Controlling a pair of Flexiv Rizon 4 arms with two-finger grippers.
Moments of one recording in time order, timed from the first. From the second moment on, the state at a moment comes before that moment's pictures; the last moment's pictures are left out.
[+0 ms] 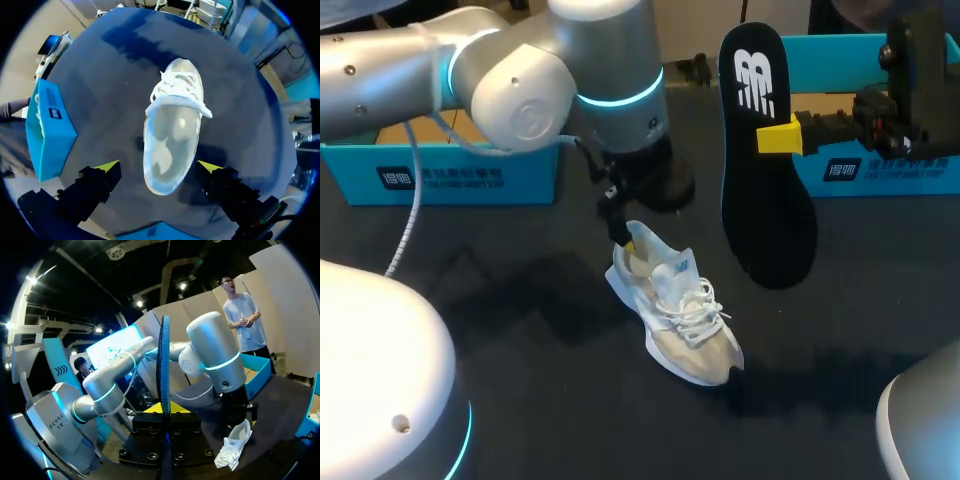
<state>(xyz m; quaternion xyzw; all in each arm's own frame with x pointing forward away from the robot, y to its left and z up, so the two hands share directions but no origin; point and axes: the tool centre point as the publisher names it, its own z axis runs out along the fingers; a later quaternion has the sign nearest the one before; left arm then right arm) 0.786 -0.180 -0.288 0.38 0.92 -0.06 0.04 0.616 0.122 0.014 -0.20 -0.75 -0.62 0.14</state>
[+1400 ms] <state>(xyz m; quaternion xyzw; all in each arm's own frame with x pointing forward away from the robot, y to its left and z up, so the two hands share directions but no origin) 0.782 -0.232 -0.346 0.48 0.87 -0.10 0.02 0.616 0.122 0.014 -0.20 -0.75 -0.62 0.14</state>
